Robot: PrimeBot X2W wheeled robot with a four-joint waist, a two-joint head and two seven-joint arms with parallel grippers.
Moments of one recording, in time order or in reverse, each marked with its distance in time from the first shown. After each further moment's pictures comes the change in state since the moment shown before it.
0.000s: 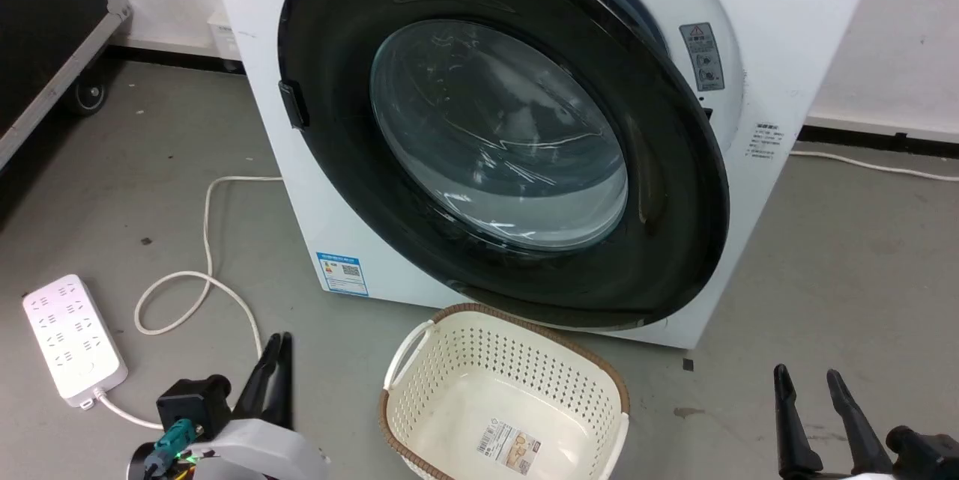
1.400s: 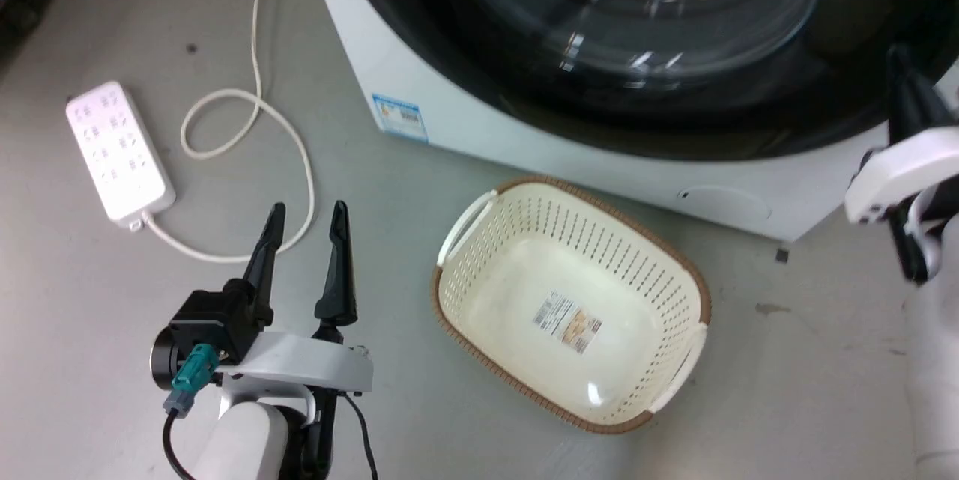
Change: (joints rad) left arm -0.127 -0.135 0.061 -0.184 0.177 -0.004 -0.009; right arm -0.816 -0.092 -0.207 0.450 -0.453 0.002 0.069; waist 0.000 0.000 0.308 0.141
